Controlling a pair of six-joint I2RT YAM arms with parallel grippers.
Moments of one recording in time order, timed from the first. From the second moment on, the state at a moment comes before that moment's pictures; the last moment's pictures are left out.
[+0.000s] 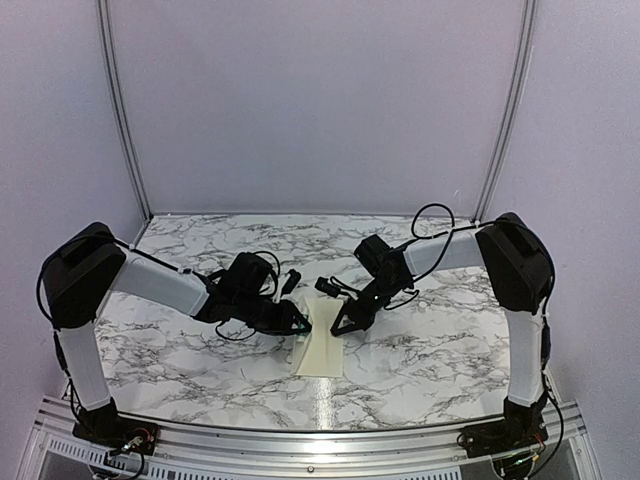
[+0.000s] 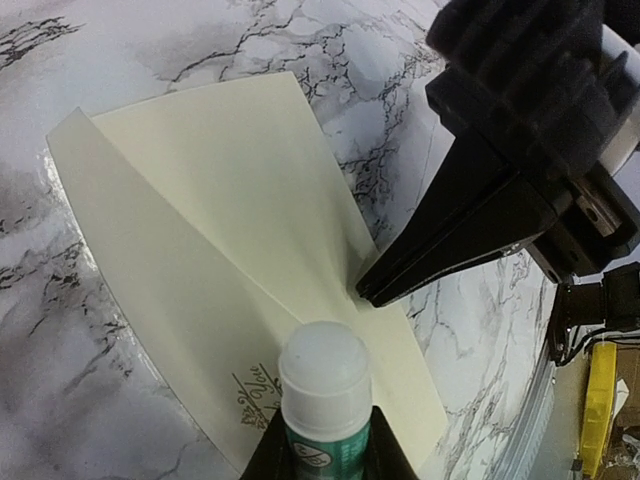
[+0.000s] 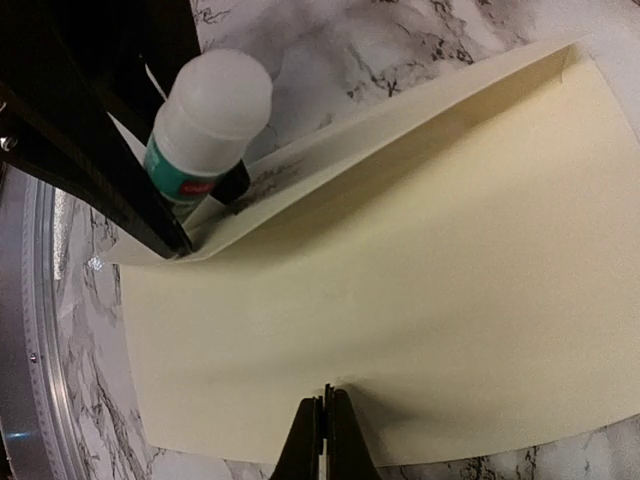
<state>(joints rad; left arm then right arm) -0.80 1.88 0.96 0.17 0.43 -0.58 0.63 2.11 1.37 -0.55 -0.75 -0.40</state>
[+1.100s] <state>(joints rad) -0.81 1.96 0.97 0.22 0.49 -0.61 0.64 2.15 1.50 -0.61 -0.87 -0.37</state>
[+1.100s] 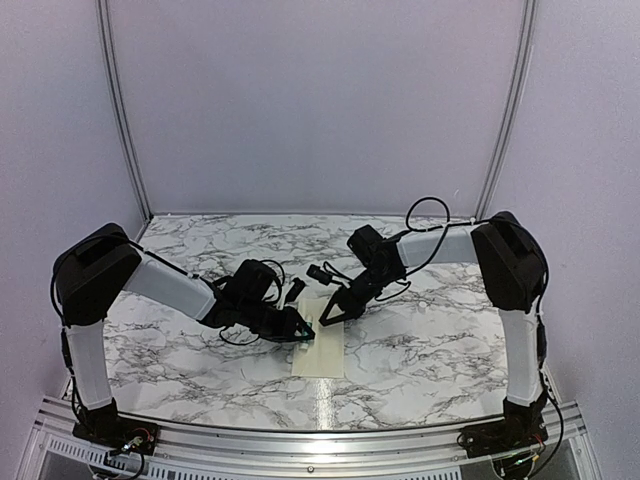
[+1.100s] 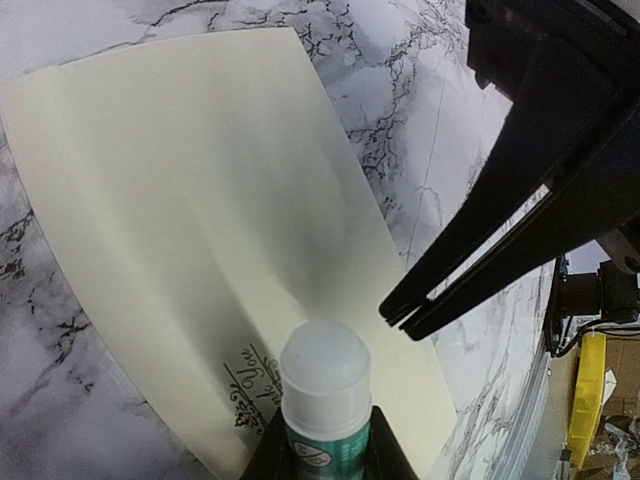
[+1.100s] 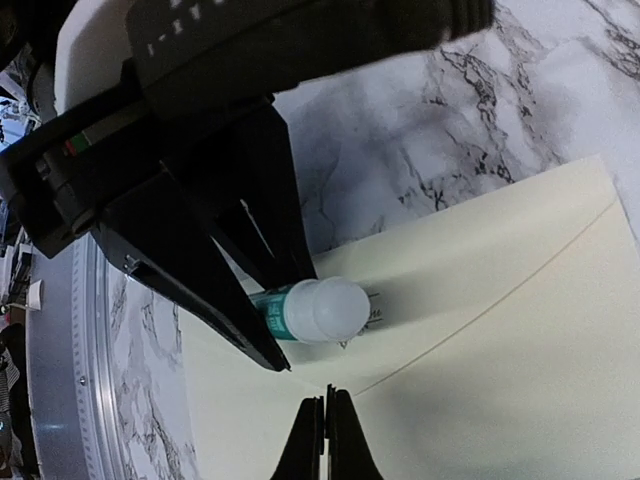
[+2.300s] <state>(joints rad) -0.82 1.81 0.90 0.21 0.46 -0.63 0.66 2.28 1.56 -0.63 -0.95 -0.28</state>
